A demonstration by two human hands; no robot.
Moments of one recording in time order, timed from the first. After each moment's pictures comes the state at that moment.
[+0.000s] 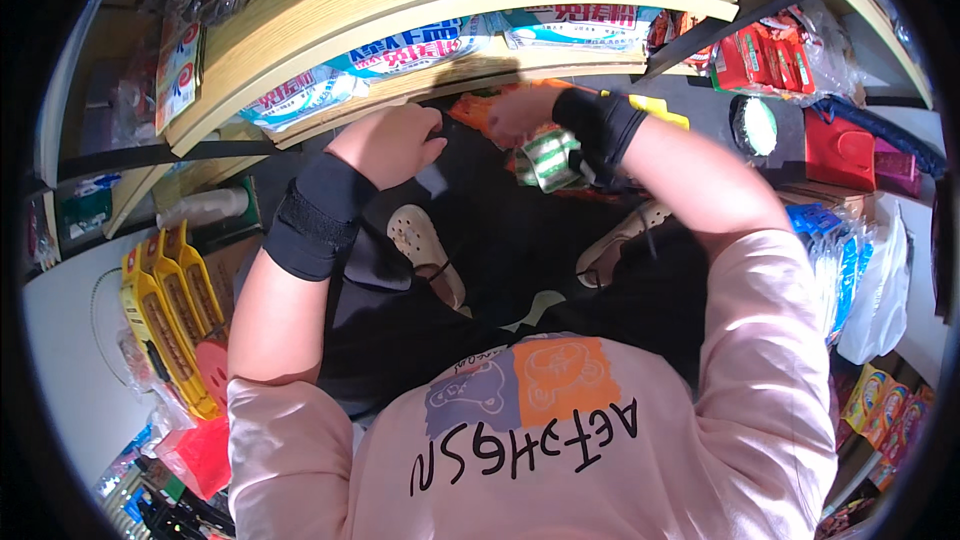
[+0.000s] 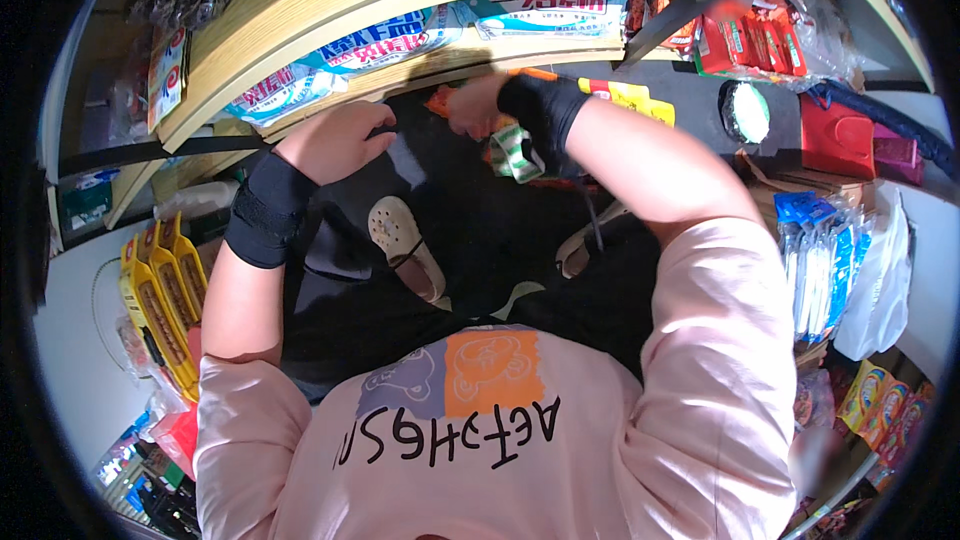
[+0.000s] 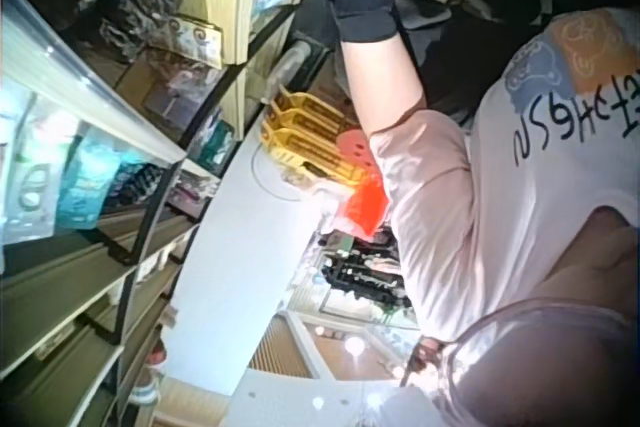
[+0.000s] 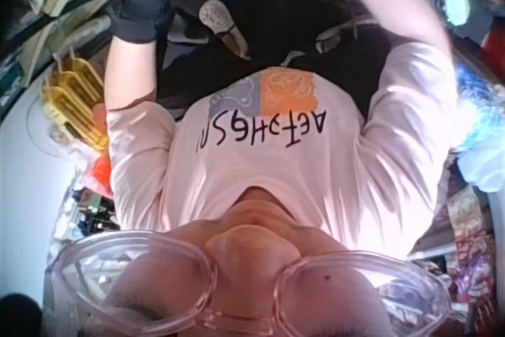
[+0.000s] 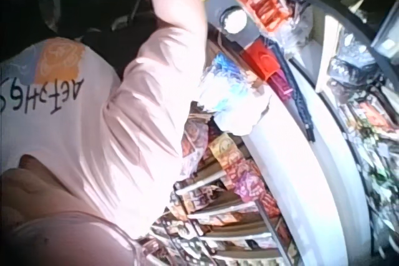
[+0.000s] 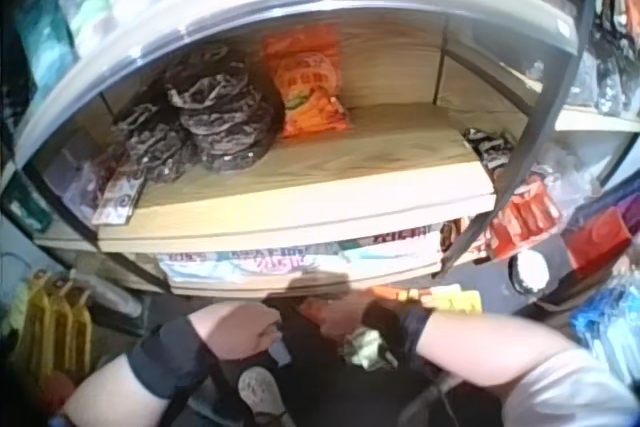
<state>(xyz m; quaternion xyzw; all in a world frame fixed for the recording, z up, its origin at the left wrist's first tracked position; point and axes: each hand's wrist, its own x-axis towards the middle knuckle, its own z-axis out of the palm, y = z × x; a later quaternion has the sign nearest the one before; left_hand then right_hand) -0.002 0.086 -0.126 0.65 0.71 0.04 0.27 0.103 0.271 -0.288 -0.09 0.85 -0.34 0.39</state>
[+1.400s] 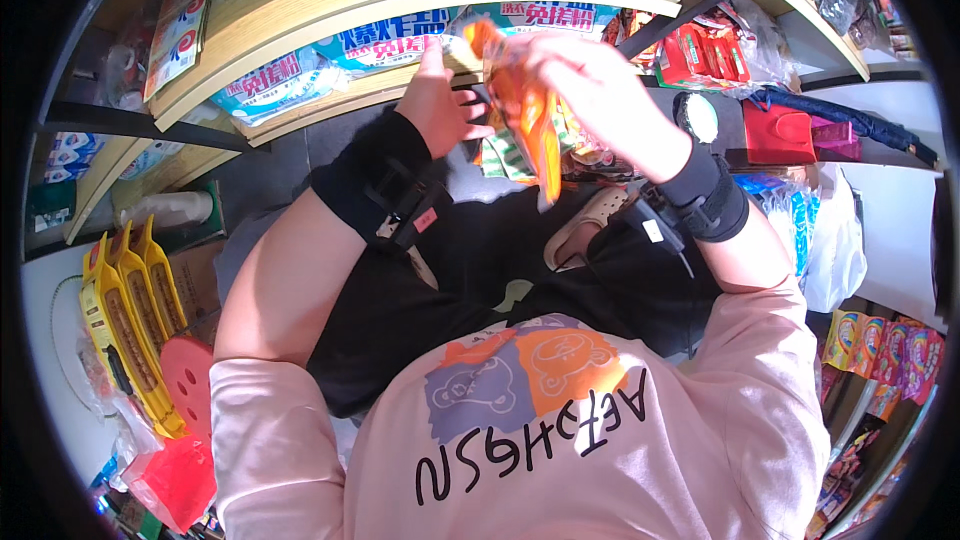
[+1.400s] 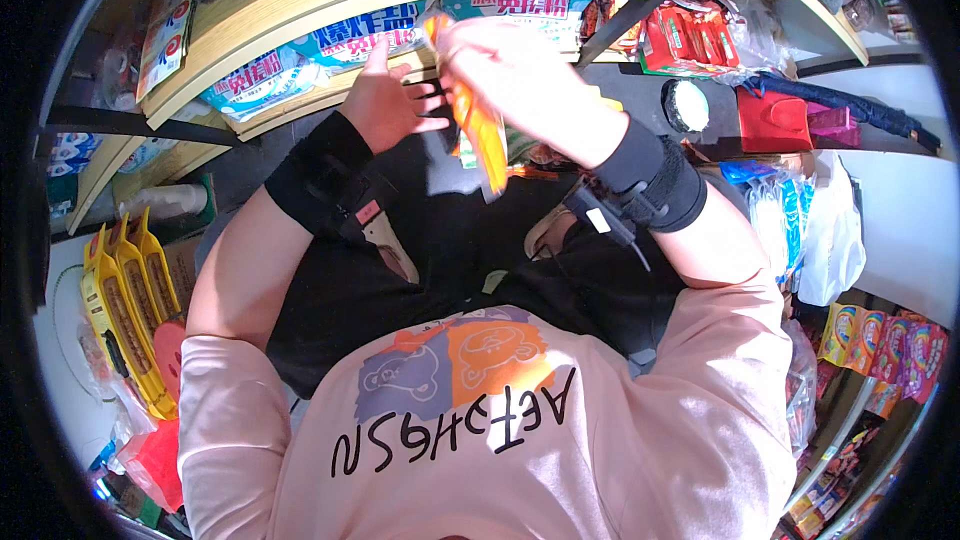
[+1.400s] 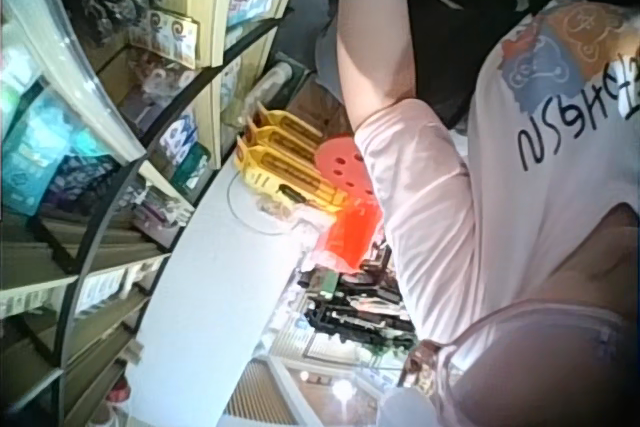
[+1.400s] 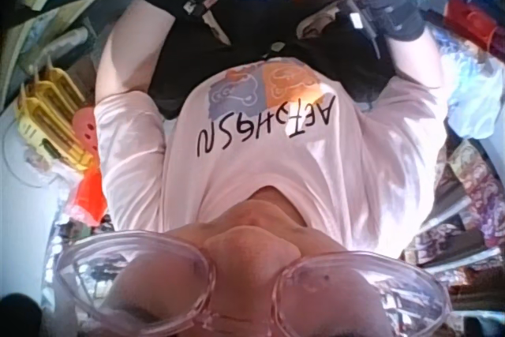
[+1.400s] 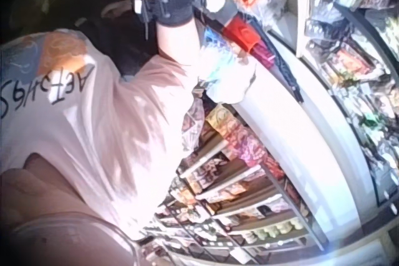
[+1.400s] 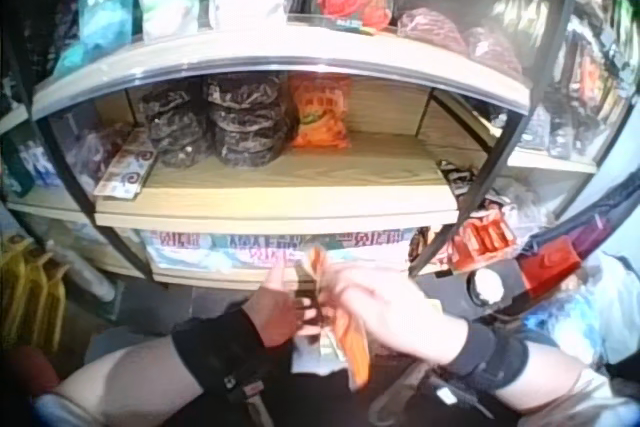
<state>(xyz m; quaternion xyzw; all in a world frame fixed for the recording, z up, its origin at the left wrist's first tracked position) 0.048 0.099 -0.144 -0.03 0.47 0.58 0.66 0.210 0.199 -0.059 0.10 0.87 -0.44 -0.19</state>
